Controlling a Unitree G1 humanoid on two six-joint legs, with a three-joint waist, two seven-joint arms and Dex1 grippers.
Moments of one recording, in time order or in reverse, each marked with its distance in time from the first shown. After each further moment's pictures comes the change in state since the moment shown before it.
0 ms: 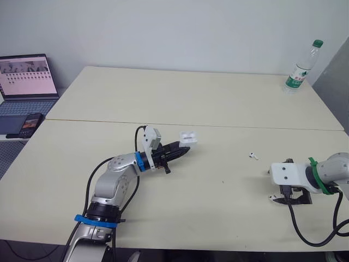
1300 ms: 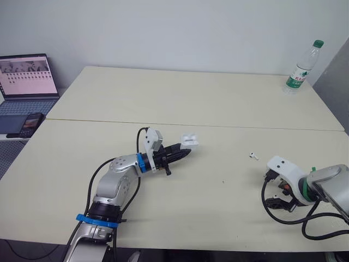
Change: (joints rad) left arm -0.004 -0.001 -0.018 0.035 0.007 -0.025 -0.019; right arm -0.148 0.211 0.007 -0.232 0.314 1.194 -0.358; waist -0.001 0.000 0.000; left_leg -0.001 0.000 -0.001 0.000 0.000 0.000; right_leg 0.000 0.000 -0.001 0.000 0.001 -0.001
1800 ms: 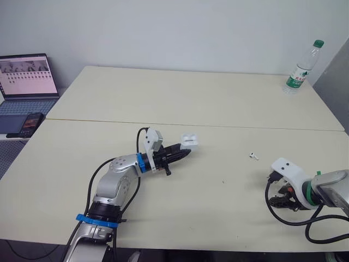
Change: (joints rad) left arm 0.000 0.001 0.000 0.001 0.007 0.000 -0.002; right arm 0.075 -0.002 -0.098 -0.026 0.131 0.002 -0.106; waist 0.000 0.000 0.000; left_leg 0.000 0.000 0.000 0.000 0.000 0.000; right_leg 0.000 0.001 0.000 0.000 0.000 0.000
